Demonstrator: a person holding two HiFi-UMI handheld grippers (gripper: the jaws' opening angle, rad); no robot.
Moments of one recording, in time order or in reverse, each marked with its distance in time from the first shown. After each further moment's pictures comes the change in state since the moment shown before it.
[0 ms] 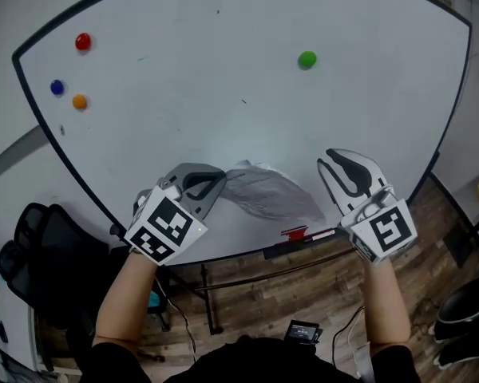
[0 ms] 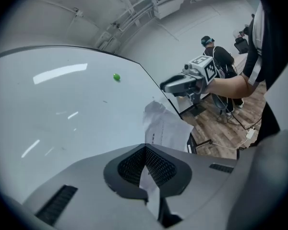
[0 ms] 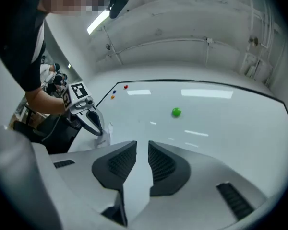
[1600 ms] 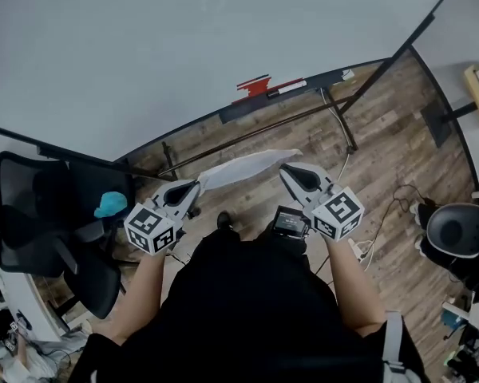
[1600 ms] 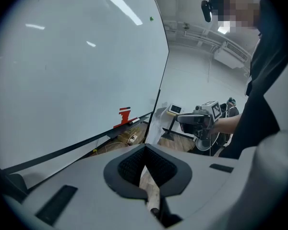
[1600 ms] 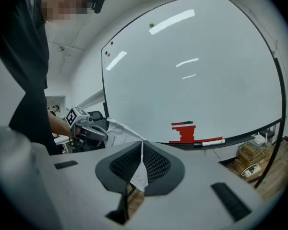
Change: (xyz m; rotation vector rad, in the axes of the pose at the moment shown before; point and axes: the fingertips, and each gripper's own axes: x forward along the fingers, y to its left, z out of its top) left arm 0.021 -0.325 -0.249 -0.873 0.016 -0.351; right arm -0.212 0.233 -0.301 0.656 0.523 0.095
